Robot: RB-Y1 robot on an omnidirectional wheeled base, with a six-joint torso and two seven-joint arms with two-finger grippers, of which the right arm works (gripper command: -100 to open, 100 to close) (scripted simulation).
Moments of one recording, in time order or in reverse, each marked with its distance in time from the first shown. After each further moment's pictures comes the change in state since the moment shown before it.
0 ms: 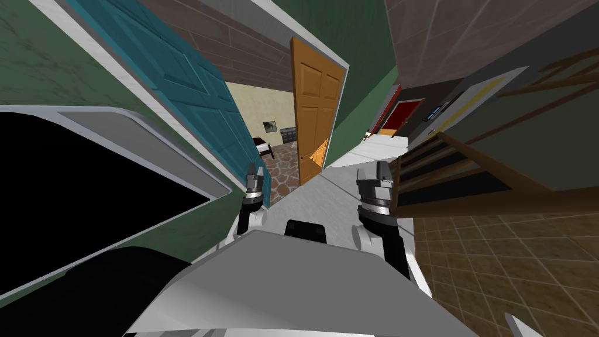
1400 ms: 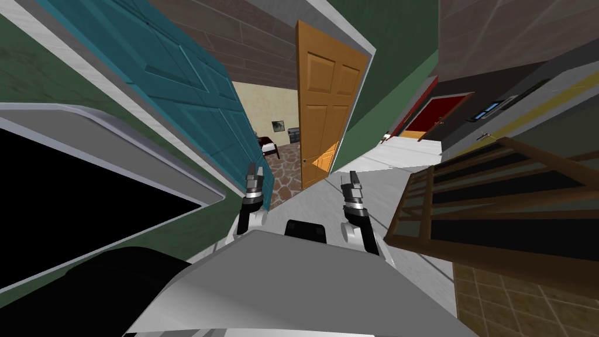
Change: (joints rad) arm -0.087 -0.043 0.058 0.293 -0.046 -0.073 0.005
